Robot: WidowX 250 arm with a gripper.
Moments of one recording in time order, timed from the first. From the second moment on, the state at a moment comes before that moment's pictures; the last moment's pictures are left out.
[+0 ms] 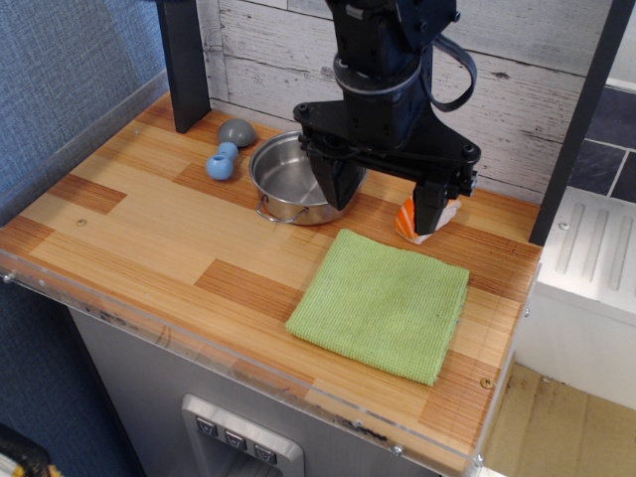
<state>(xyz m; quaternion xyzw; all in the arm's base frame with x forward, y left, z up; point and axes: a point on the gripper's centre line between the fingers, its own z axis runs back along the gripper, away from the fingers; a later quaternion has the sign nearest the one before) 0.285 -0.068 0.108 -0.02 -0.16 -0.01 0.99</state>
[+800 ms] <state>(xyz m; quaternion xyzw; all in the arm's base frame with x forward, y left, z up) 0.280 -0.067 0.066 -0.03 -0.11 -0.01 0.99</state>
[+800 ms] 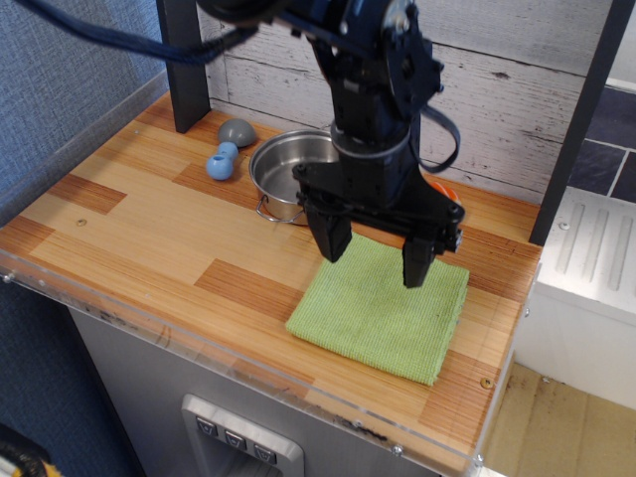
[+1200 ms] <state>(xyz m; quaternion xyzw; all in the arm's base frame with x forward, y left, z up) 0.285 -0.062 0.039 -0.01 -0.10 0.00 0.99</state>
